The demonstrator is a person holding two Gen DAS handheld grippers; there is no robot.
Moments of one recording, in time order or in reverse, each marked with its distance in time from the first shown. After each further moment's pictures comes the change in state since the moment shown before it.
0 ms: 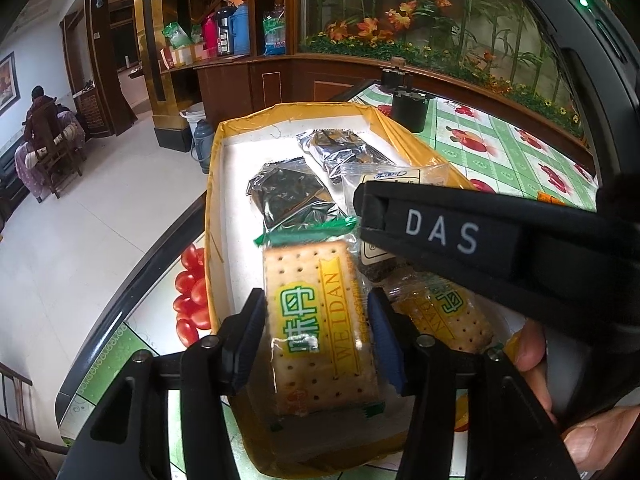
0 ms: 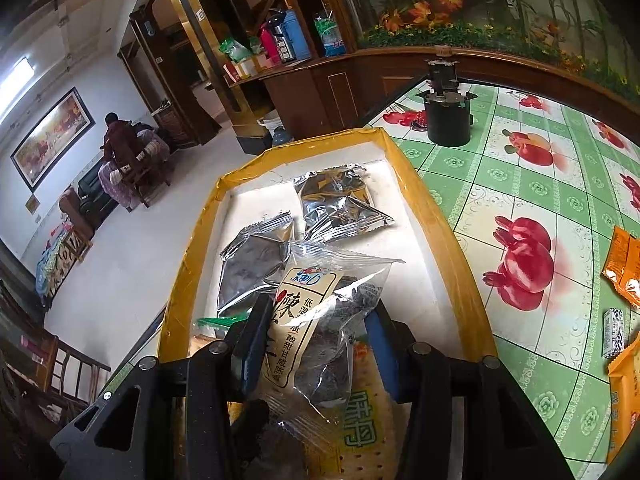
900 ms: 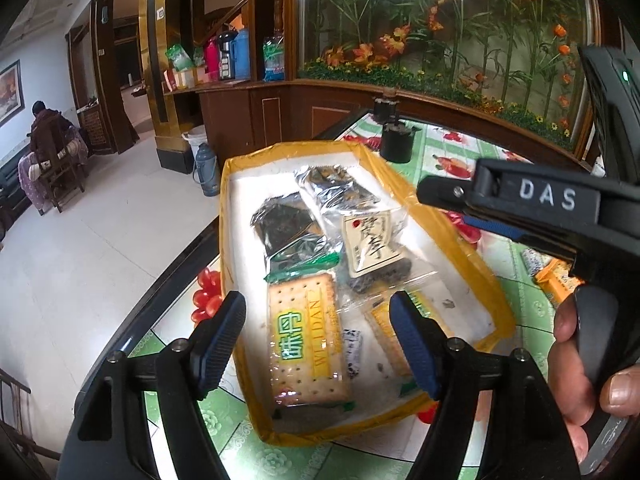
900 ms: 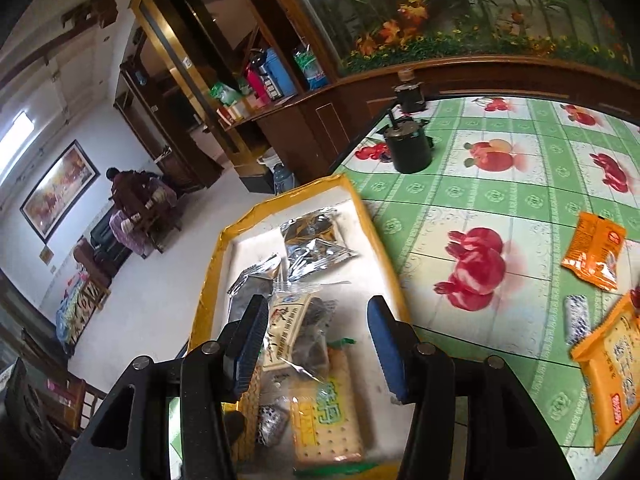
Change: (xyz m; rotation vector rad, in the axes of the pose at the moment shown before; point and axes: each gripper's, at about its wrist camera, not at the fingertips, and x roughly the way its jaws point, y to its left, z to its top) left arm -0.037 -0.005 0.007 0.012 -0.094 -0.001; right arm -0.059 -0.042 0.003 0.141 -0.115 0.058
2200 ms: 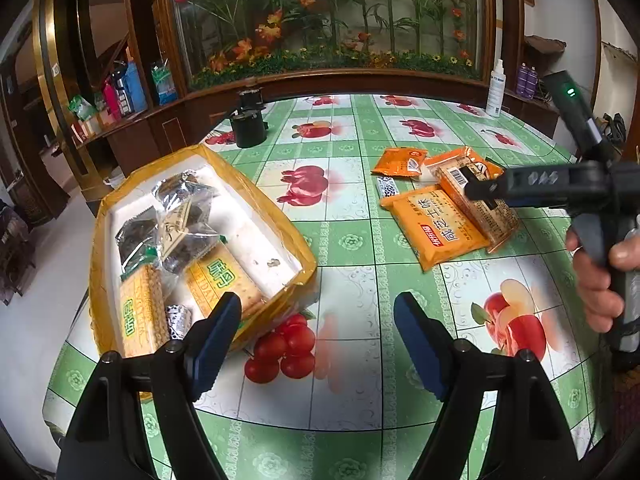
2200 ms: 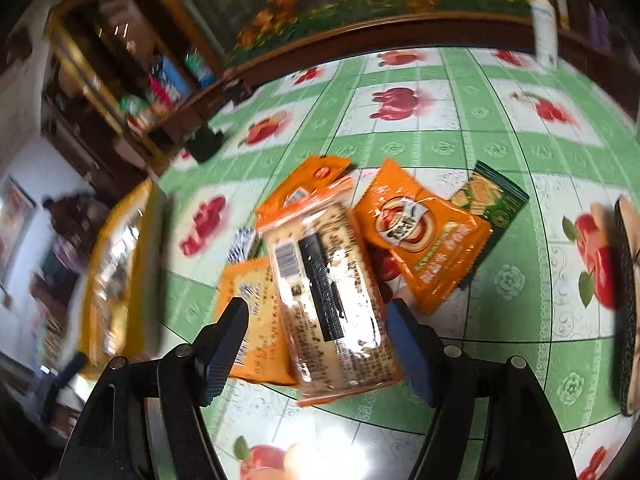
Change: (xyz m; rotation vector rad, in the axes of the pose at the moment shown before) left arm -0.027 -0.126 -0.036 0.316 0.045 -0.199; right arm -0.121 -0.199 -0.032 0.144 0.100 -0.259
